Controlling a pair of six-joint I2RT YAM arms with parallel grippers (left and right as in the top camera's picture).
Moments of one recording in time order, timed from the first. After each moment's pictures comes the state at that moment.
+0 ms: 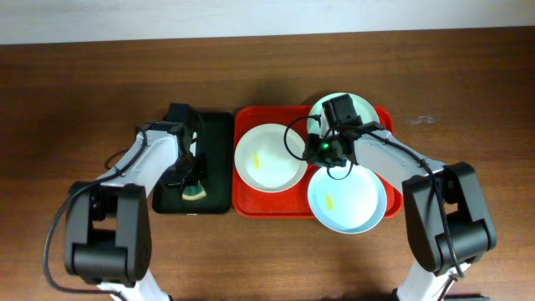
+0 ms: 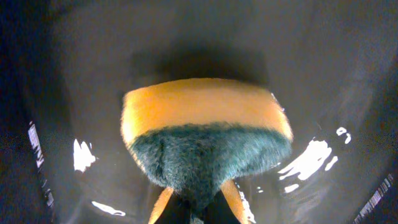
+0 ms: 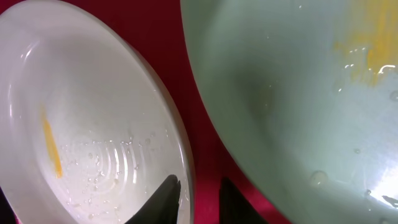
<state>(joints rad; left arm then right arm) -0.13 1.86 1.19 -0.89 -0.01 -0.23 0.29 1.90 1.14 -0.43 -0.32 0.43</state>
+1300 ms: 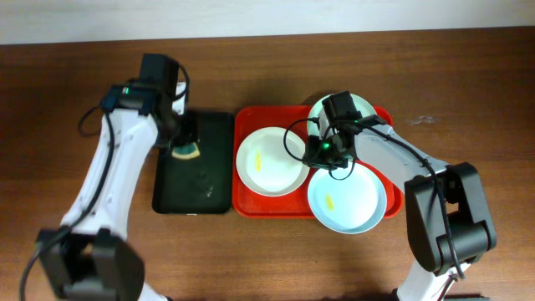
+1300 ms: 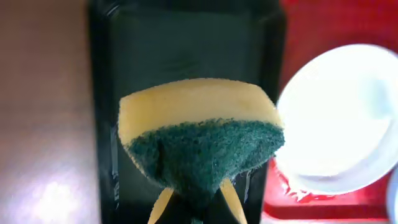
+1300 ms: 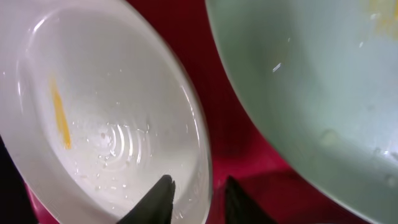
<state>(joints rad) -0.13 1.76 1.60 -1.16 0.04 -0.16 0.29 1.90 1.19 -0.59 -0.36 0.38</state>
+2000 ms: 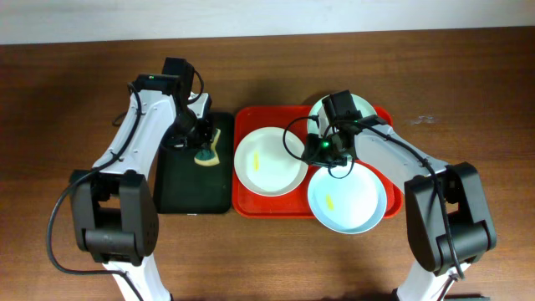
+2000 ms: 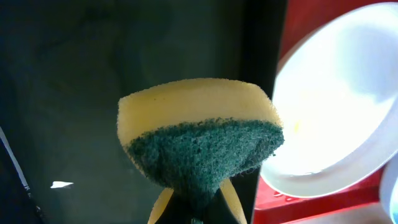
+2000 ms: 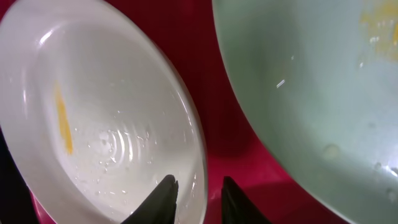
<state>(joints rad) -0.13 2.01 1.64 -1.15 0.22 -0.09 0.29 1.90 1.19 -0.55 -0.36 0.38</state>
